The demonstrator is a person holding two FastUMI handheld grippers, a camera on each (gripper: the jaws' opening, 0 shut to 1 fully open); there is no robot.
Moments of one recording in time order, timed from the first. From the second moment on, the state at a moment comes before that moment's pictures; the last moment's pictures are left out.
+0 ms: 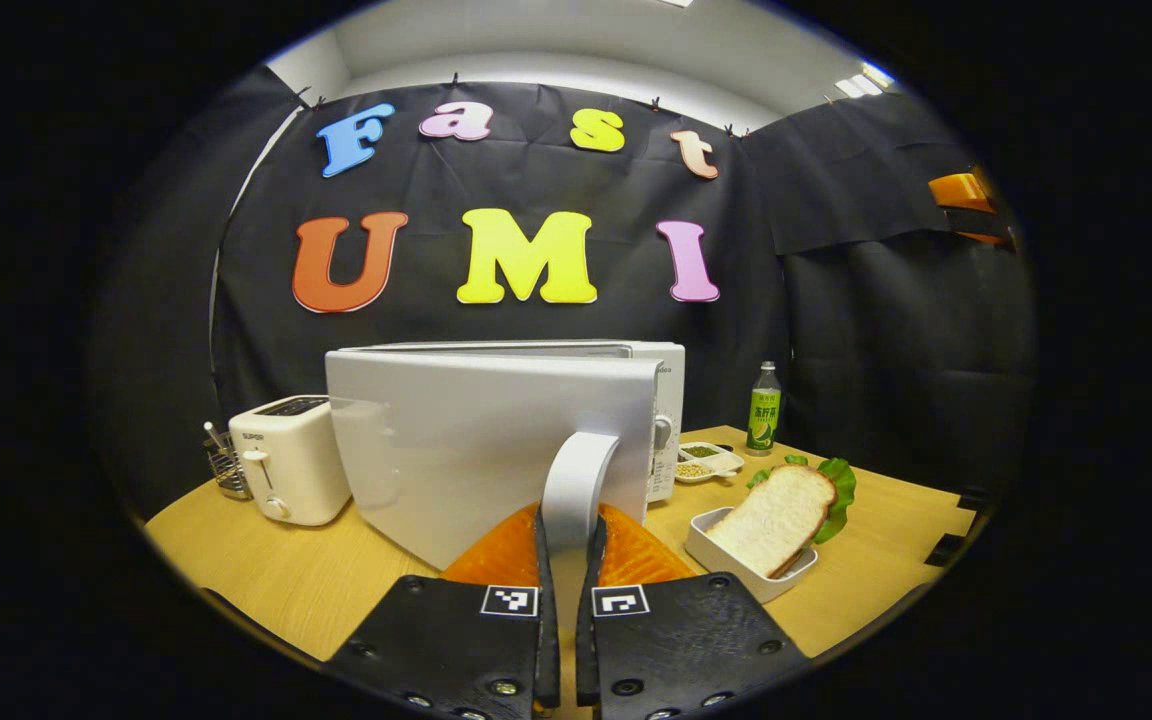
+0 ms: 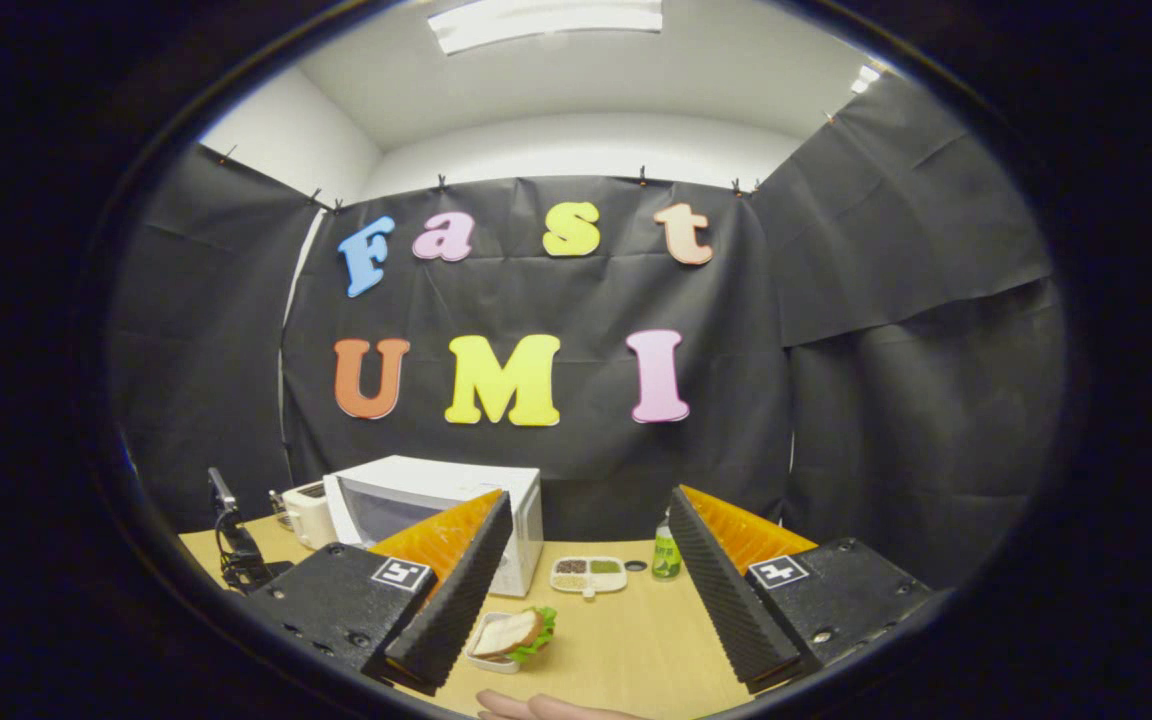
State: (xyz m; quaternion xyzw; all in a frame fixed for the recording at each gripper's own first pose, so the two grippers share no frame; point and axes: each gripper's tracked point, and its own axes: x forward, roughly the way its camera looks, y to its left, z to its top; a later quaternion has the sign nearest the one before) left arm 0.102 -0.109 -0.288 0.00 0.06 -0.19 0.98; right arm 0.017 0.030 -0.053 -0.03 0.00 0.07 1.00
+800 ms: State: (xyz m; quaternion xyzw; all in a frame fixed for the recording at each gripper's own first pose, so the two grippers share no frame) left arm 0.003 0.046 -0.212 -0.01 0.05 -0.02 1.00; right arm 0.042 0.082 -0.083 -0.07 0.06 0.12 0.99
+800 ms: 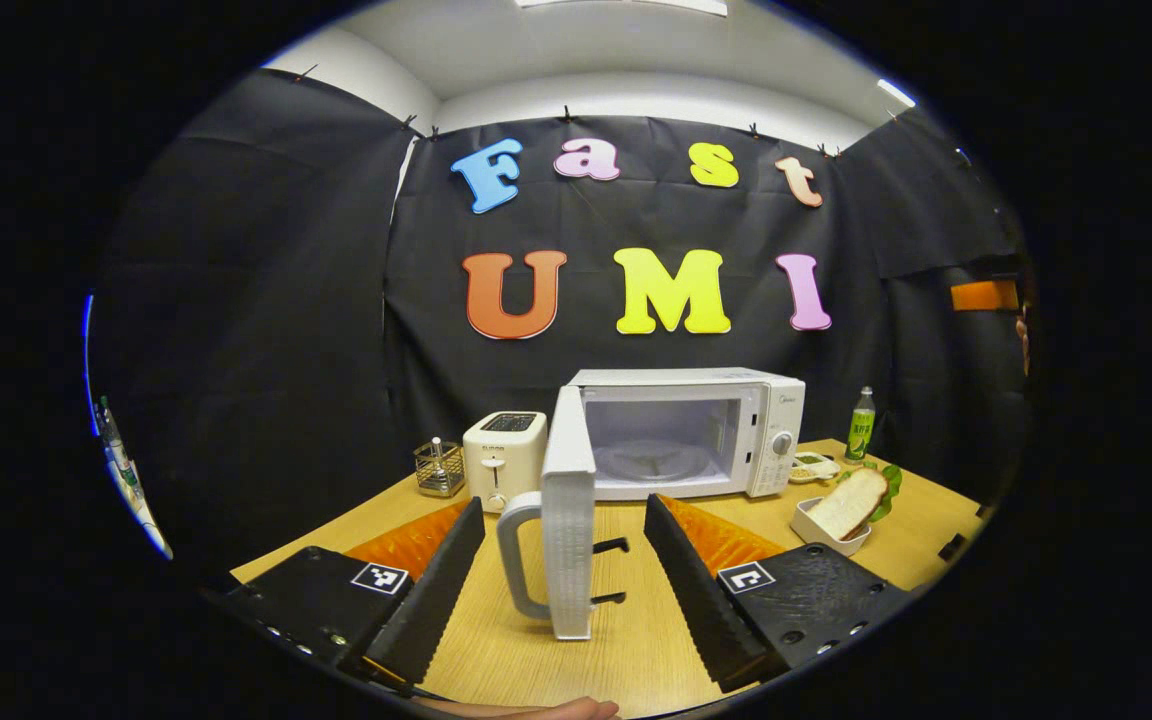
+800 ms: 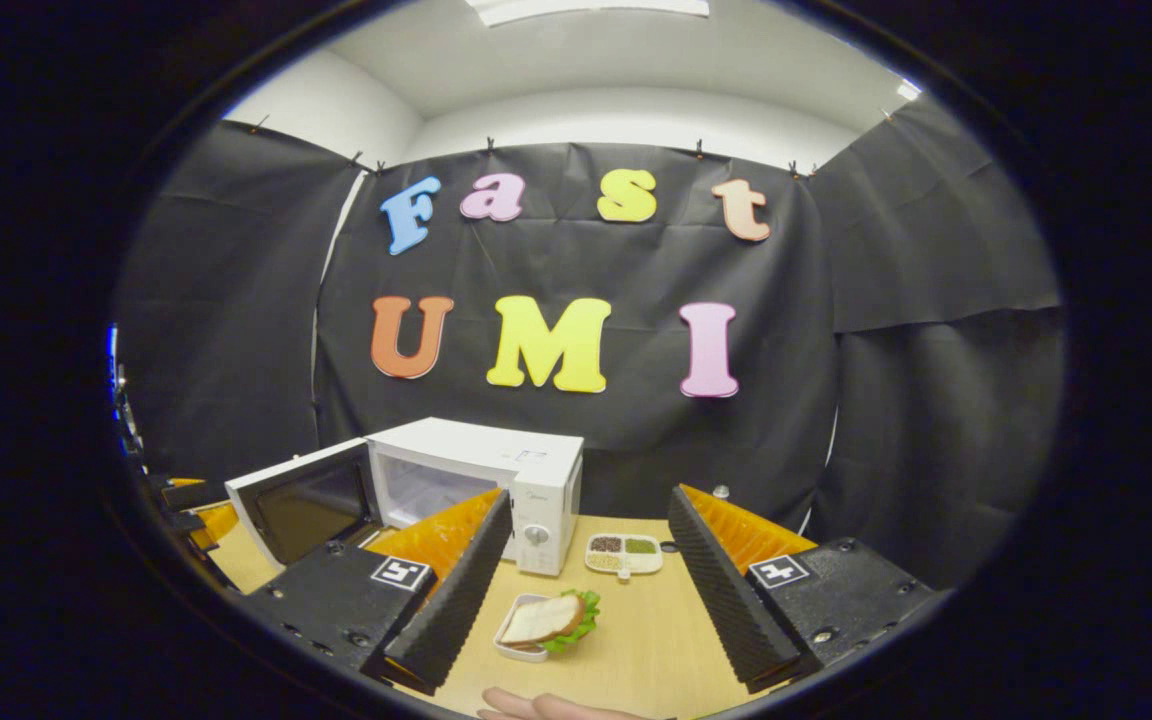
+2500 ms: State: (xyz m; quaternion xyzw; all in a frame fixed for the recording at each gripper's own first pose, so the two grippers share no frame) left arm -0.005 0.031 -0.141 0.03 -0.01 0.05 1.00; right arm 0.116 0.087 -0.340 0.14 0.59 0.31 0.74
